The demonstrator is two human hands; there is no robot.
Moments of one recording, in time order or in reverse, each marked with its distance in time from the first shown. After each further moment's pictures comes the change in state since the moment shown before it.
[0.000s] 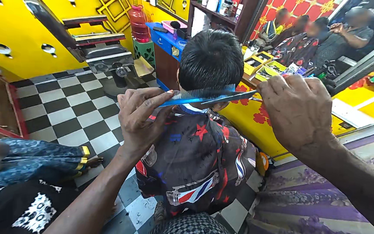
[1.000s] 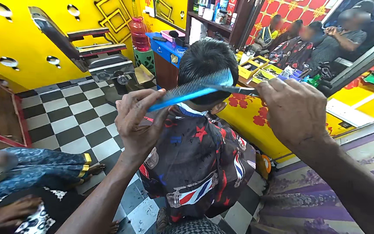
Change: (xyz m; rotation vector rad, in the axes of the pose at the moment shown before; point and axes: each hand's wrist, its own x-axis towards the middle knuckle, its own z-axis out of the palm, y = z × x) left_hand 0.009 0.011 -0.002 -0.041 0.071 -0.038; right_hand -0.004 0.009 -0.003 0.167 0.102 0.084
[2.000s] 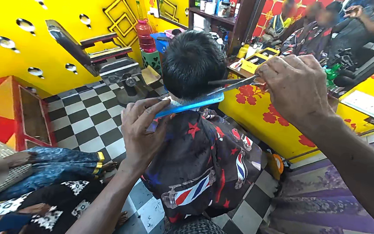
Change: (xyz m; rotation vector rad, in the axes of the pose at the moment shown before) left_hand -0.009 0.029 0.022 0.183 -0.214 -0.118; right_hand 0.016 0.067 0.055 0.066 0.086 -0.093
